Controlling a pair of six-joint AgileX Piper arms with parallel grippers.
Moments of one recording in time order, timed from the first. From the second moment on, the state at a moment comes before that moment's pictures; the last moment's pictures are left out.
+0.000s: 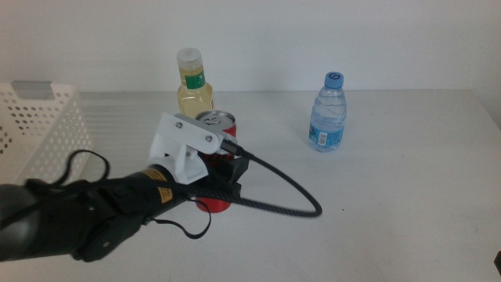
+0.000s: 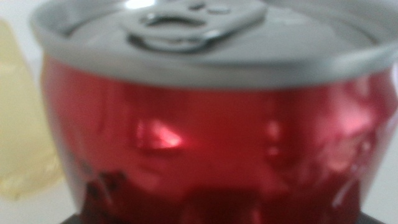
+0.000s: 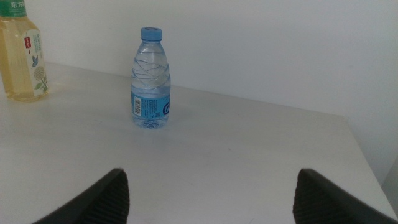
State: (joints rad) left arm -0.48 1.65 -0.63 0.29 -0.63 -0.28; right arm 0.14 -0.01 -0.02 0.13 0.20 -0.22
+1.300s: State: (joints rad) left arm -0.48 1.41 -0.70 0.40 -0.12 -0.58; right arm 0.14 -0.01 -0.02 0.13 0.20 -0.22
